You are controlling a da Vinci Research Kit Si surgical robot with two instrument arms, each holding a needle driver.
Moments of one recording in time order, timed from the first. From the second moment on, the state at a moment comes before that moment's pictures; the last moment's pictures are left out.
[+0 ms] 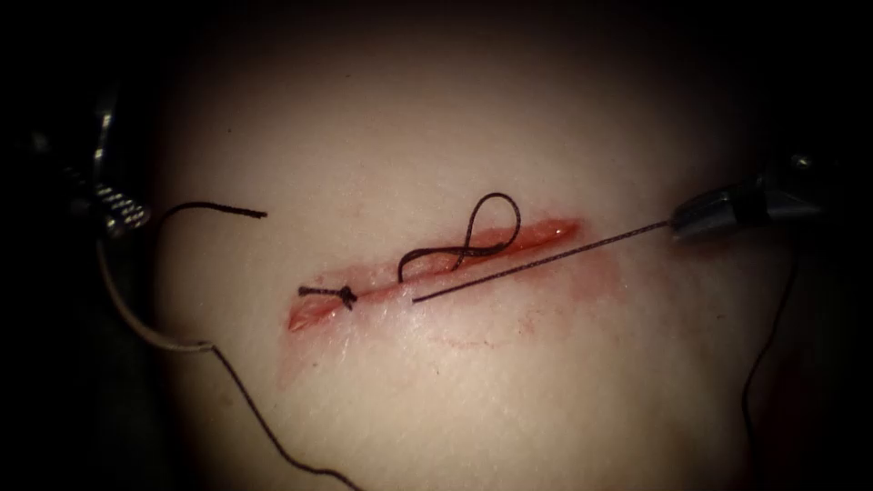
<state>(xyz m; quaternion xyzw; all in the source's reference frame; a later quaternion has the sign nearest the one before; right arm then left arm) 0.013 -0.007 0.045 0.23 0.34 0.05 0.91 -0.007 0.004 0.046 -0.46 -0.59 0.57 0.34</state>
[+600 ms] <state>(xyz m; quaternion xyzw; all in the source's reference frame) 0.005 -0.003 0.046 0.22 0.29 0.12 0.92 -0.008 0.004 0.046 -0.46 -0.59 0.57 0.34</state>
